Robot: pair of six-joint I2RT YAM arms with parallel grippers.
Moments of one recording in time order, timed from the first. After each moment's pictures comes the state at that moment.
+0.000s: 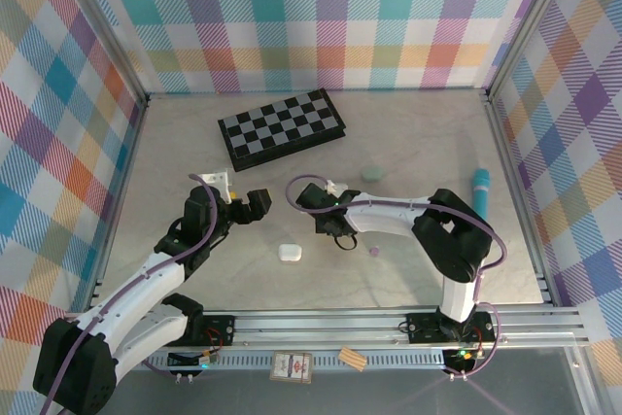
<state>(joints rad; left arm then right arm) -0.40 0.89 0.44 -0.01 0.03 -0.50 0.94 1.83 1.12 -0.57 0.36 0.87</state>
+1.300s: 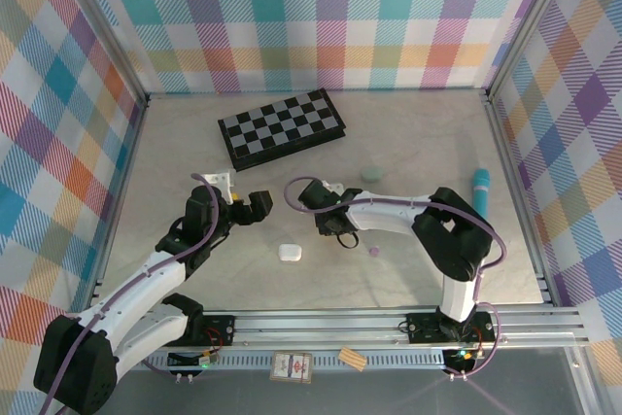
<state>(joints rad) -0.40 0.91 0.45 -0.01 0.06 -0.49 0.91 1.82 1.10 -0.54 0.30 0.68</state>
